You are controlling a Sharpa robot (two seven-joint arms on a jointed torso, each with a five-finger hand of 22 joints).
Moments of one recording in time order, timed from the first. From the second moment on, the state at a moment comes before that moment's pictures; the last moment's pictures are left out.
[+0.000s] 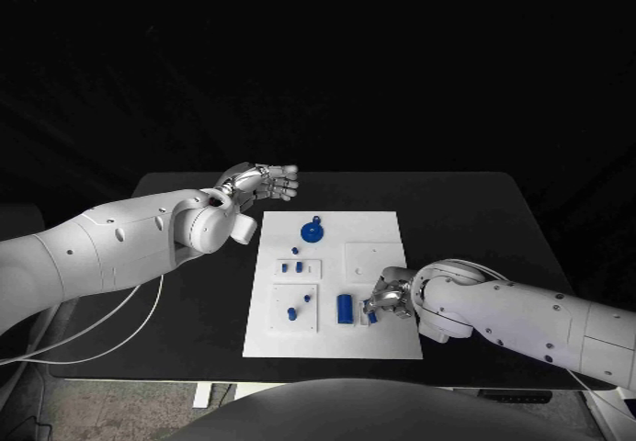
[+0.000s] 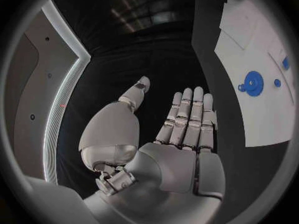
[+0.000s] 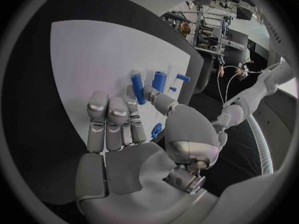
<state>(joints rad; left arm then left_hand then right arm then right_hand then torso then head) 1.13 -0.73 -0.10 1.21 -0.09 -0.15 0.27 0.93 -0.11 0.42 -0.21 0.06 0.76 0.20 0.30 0.47 1.00 0.19 0.10 0.07 0.77 0.18 0.48 0.29 0.03 0.50 0.08 0.54 1.19 0.96 -0.64 -0.13 1.40 -1.10 -0.05 -0.50 0.84 -0.03 0.82 -0.23 0.05 1.05 0.08 0.28 0.58 1.15 -0.03 1.06 1.22 1.31 -0.12 1.21 0.99 0.21 1.19 -0.06 1.13 1.31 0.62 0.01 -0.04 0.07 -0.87</state>
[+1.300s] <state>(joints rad) 1.13 -0.73 -0.10 1.21 -0.09 -0.14 0.26 0.92 -0.11 0.41 -0.20 0.06 0.76 0.19 0.30 0.47 1.00 0.19 0.10 0.07 0.77 0.18 0.48 0.30 0.03 0.50 0.08 0.54 1.19 0.95 -0.61 -0.13 1.38 -1.09 -0.01 -0.51 0.78 -0.02 0.78 -0.19 0.05 1.06 0.08 0.28 0.58 1.15 -0.03 1.06 1.22 1.31 -0.13 1.21 0.99 0.21 1.20 -0.06 1.13 1.31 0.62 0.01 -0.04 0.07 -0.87</state>
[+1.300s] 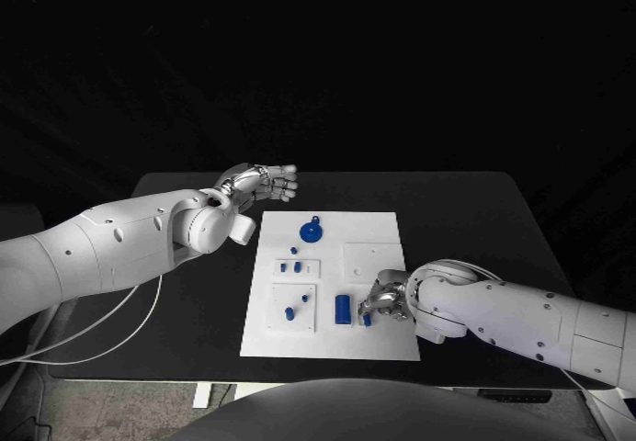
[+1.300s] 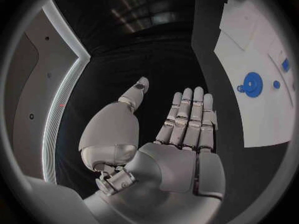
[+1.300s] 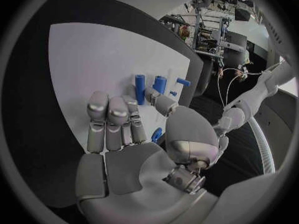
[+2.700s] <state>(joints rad) 1.13 -0.73 -0.10 1.19 -0.09 -0.14 0.26 0.92 -0.11 0.41 -0.20 0.06 0.76 0.19 0.30 0.47 1.00 0.19 0.10 0.07 0.77 0.18 0.48 0.30 0.03 0.50 0.08 0.53 1.19 0.97 -0.74 -0.12 1.41 -1.04 -0.10 -0.40 0.68 -0.16 0.61 -0.21 0.05 0.99 0.09 0.23 0.57 1.13 -0.01 1.06 1.23 1.31 -0.12 1.21 0.99 0.22 1.19 -0.07 1.12 1.31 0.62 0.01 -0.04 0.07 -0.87</state>
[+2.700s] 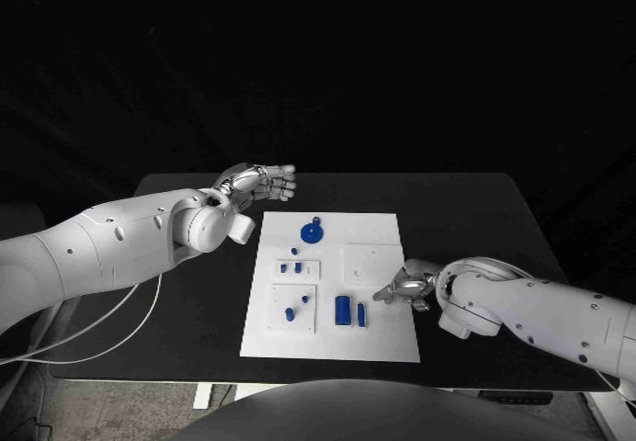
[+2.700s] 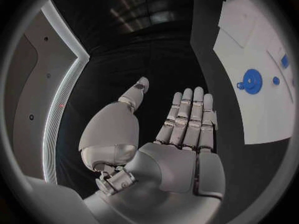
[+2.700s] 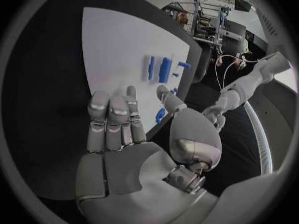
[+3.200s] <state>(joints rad) 1.13 -0.70 -0.10 1.09 -0.08 -0.17 0.30 0.93 -0.10 0.42 -0.22 0.06 0.78 0.18 0.32 0.47 1.03 0.17 0.12 0.07 0.78 0.17 0.47 0.32 0.03 0.50 0.08 0.53 1.20 1.07 -0.62 -0.04 1.05 -0.67 -0.17 0.02 0.77 -0.08 0.52 -0.29 0.17 0.90 0.15 0.22 0.58 0.98 0.04 0.92 1.15 1.16 -0.07 1.02 0.91 0.22 1.02 -0.02 0.95 1.26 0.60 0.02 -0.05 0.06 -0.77</state>
